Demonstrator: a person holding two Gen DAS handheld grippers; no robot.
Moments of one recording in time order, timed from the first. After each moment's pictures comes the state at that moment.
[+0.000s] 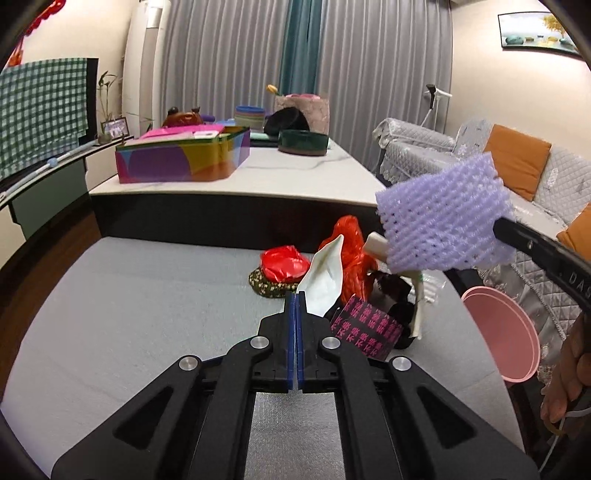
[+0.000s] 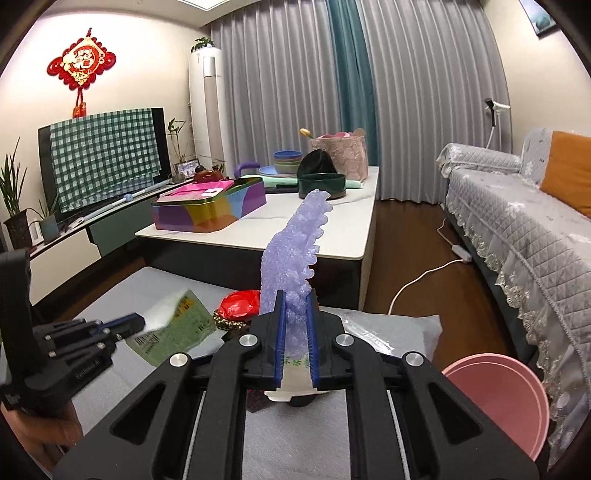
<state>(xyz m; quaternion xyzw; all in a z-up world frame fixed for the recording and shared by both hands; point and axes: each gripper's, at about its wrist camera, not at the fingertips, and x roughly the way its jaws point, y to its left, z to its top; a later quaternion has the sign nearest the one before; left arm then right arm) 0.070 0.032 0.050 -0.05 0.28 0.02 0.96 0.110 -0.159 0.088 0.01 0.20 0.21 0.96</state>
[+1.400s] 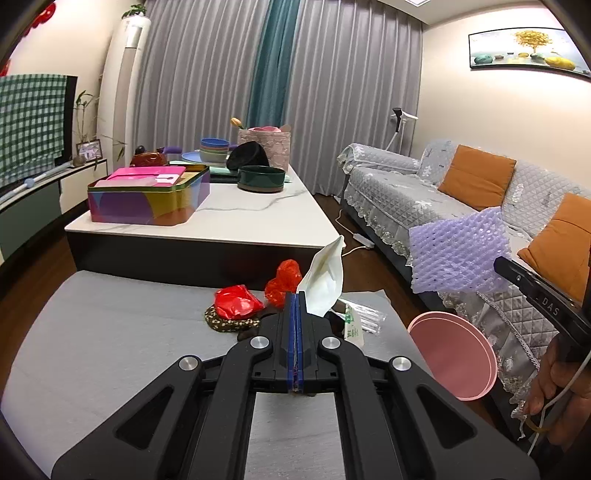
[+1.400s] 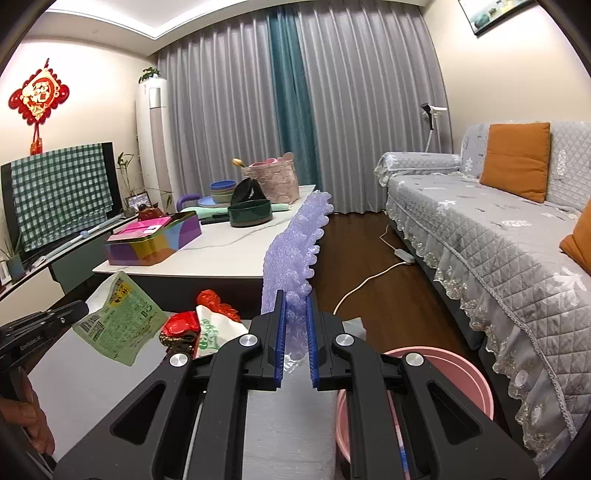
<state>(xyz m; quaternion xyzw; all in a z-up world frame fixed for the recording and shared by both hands) 0.062 -0.001 0.096 -0.05 0.23 -0.04 0.97 0.082 -0.253 0.103 0.06 0.17 0.11 0.98</state>
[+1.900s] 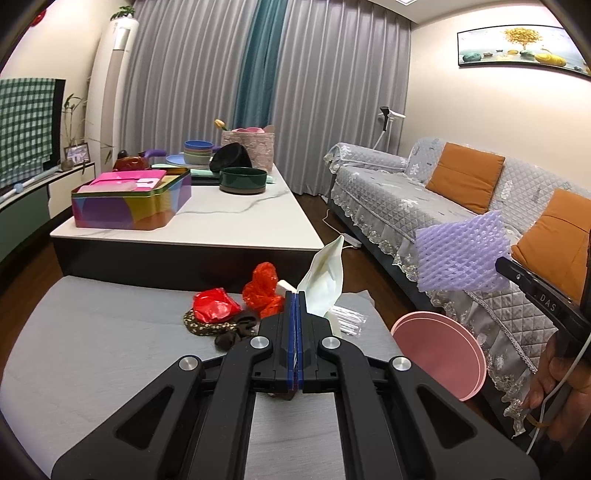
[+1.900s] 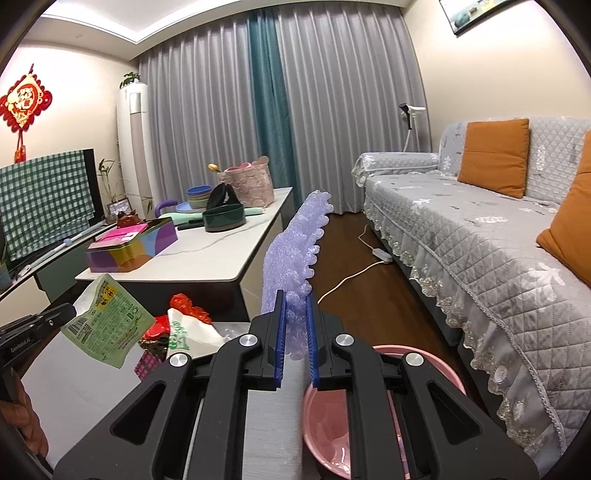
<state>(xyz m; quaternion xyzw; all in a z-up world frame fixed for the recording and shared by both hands) 0.069 -0.022 0.098 -0.05 0.23 -0.07 0.97 0.079 -0.291 0.103 0.07 0.17 0.07 0.98</state>
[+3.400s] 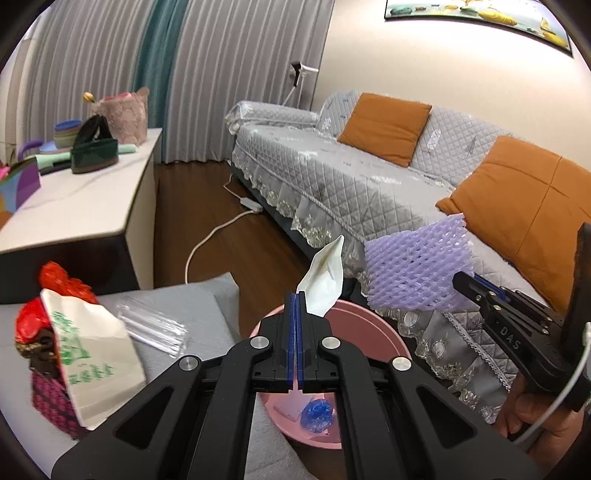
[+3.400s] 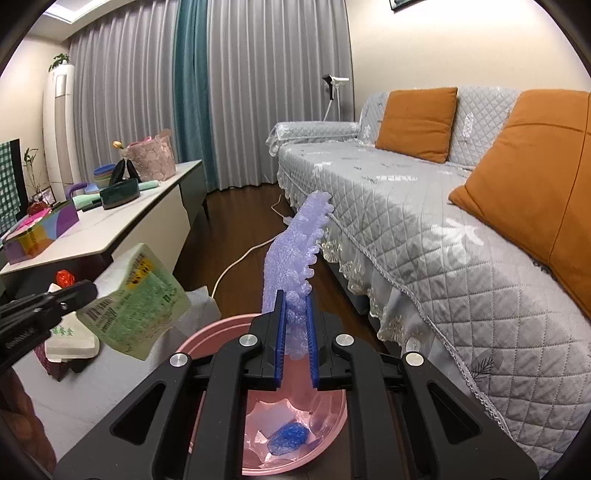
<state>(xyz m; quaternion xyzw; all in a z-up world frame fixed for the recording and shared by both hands) 0.155 -0.213 0.054 -0.03 0.29 -0.23 0.93 0.094 -0.409 0.052 0.06 0.24 -0.08 0.97</state>
